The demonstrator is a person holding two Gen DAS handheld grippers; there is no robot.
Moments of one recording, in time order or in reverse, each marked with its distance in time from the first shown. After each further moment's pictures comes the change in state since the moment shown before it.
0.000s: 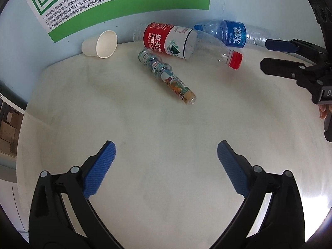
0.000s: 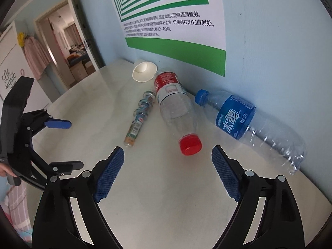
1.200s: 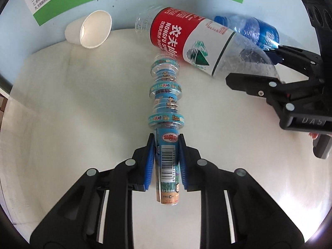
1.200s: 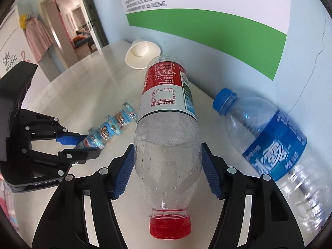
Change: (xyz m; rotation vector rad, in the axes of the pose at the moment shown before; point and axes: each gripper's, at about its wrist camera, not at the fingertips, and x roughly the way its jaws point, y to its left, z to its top) left arm 0.067 0.024 0.015 -0.082 0.052 -0.068; right arm 0.094 0.002 0.027 -0.092 0.093 0.025
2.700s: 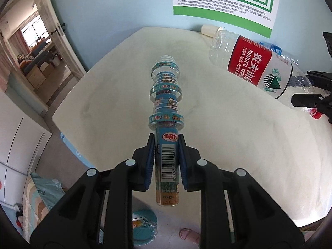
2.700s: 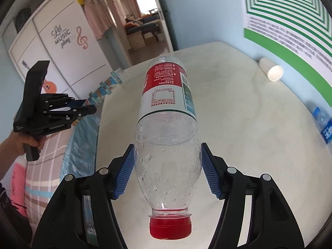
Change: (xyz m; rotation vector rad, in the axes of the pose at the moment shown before) left arm -0.268 0.176 -0.328 -0.258 -0.176 0.224; right arm -0.126 0.319 -0.047 -0.192 0.032 0.280
